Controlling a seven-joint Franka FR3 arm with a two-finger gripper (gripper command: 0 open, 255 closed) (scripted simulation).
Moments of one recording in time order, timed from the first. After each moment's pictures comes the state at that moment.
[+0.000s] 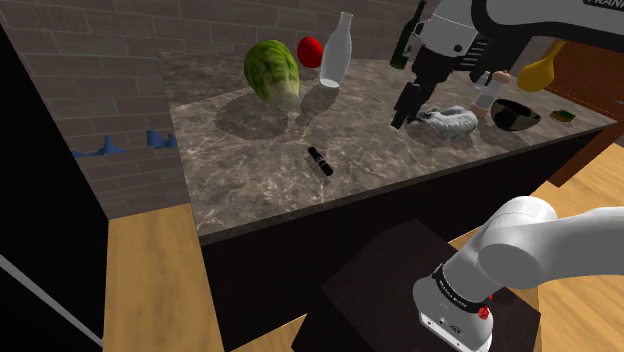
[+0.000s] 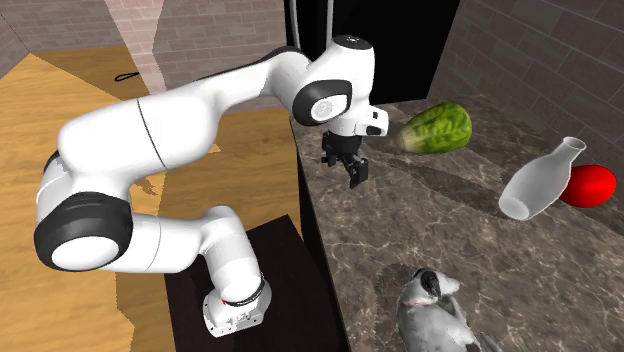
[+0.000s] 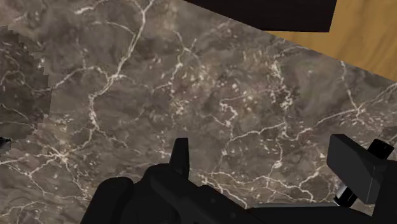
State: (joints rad) arm 0.00 -0.74 0.03 -2.34 0.01 1.63 -0.08
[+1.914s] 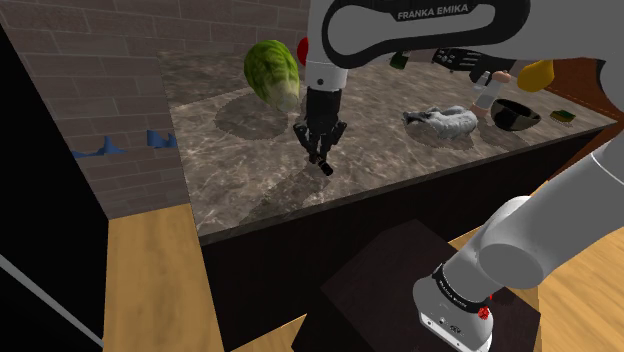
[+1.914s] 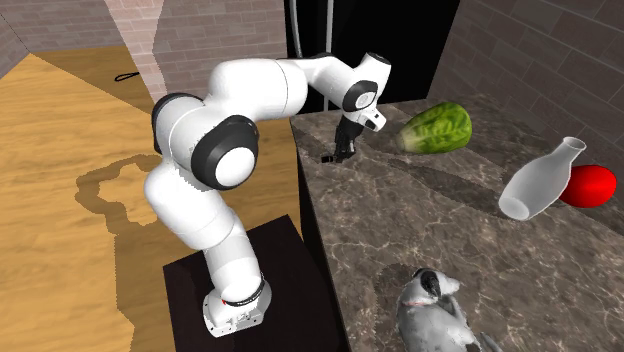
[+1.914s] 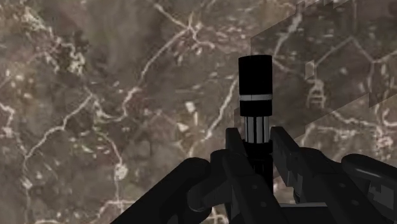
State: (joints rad) arm 0.01 -0.13 0.29 -2.07 0.17 1.73 0.52
